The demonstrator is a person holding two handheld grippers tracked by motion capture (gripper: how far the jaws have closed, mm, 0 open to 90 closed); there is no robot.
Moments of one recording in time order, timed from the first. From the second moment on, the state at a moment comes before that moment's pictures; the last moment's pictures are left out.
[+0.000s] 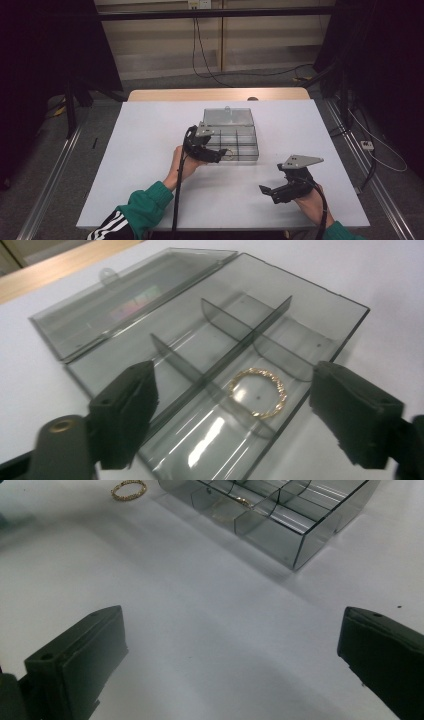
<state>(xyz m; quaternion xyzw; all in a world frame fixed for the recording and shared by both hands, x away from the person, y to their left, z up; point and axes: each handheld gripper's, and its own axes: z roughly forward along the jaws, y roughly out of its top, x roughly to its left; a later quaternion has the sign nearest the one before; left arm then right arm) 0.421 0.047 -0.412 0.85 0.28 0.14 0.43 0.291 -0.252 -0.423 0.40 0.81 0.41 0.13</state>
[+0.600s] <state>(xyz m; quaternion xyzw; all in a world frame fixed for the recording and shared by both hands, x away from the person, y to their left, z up) 0.405 0.098 -0.401 0.84 0.30 0.15 0.42 0.292 -0.251 -0.422 0.40 0.81 0.41 0.13</state>
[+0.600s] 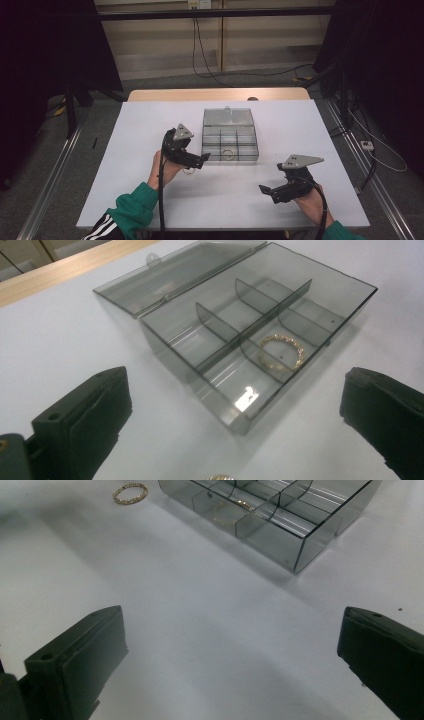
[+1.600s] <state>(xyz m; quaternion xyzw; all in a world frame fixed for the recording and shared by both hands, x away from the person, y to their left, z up) 0.382 0.145 -0.416 0.84 0.34 0.14 0.40 0.290 -0.249 -0.421 0.40 0.81 0.41 0.13</state>
